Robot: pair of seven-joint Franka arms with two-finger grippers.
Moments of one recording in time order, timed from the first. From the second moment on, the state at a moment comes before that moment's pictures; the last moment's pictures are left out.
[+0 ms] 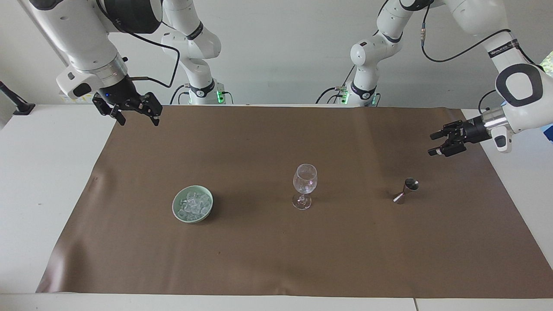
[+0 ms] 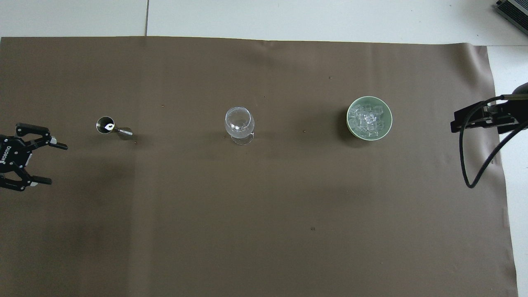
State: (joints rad) left arm 0.45 0.20 -0.10 -1.81 -0.54 1.53 -0.53; right arm -0.06 0.10 0.04 -1.44 0.01 1.48 0.02
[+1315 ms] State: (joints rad) left arm 0.52 0.41 -0.10 -1.88 -0.92 1.68 -0.78; right arm -0.06 0.10 0.04 -1.44 0.01 1.48 0.02
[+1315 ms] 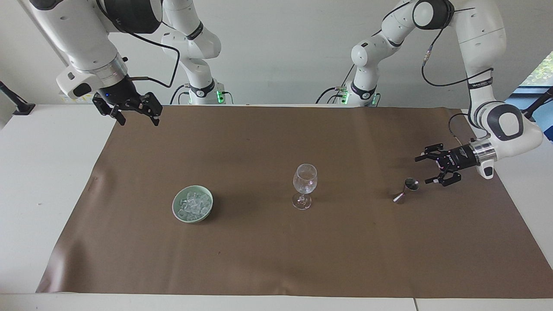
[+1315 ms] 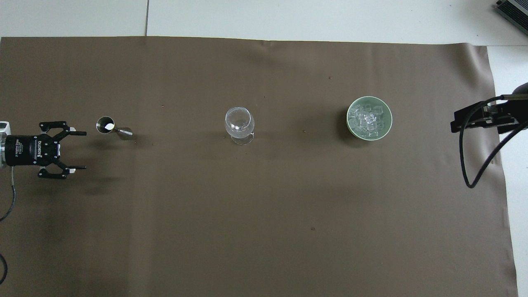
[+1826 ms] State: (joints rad) left arm 0.50 0.45 -0.12 -1.92 -1.09 1.78 -0.80; right arm -0.06 0.10 0.04 -1.44 0.01 1.48 0.02
